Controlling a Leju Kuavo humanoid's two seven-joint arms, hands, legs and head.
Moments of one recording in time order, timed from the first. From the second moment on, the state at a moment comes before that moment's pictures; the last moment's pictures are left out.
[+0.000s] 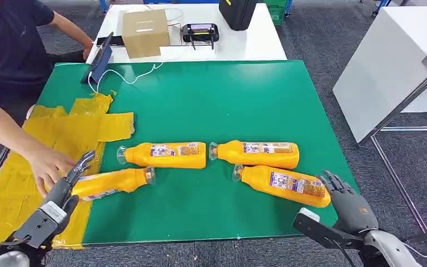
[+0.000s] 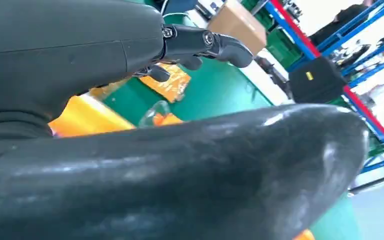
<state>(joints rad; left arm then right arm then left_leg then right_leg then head) 0.14 0.21 0.02 -1.82 -0.33 -0.22 -0.26 0.30 -0.49 0.11 -1.95 0.82 0.17 0.27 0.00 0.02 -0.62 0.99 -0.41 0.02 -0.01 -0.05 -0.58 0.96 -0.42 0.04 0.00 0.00</state>
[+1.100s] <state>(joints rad) 0.04 0.17 0.01 -1.84 -0.32 -0.23 -0.27 0.17 -0.44 0.08 -1.75 0.87 0.27 0.28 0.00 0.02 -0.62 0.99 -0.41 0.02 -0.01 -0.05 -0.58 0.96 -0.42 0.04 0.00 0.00</state>
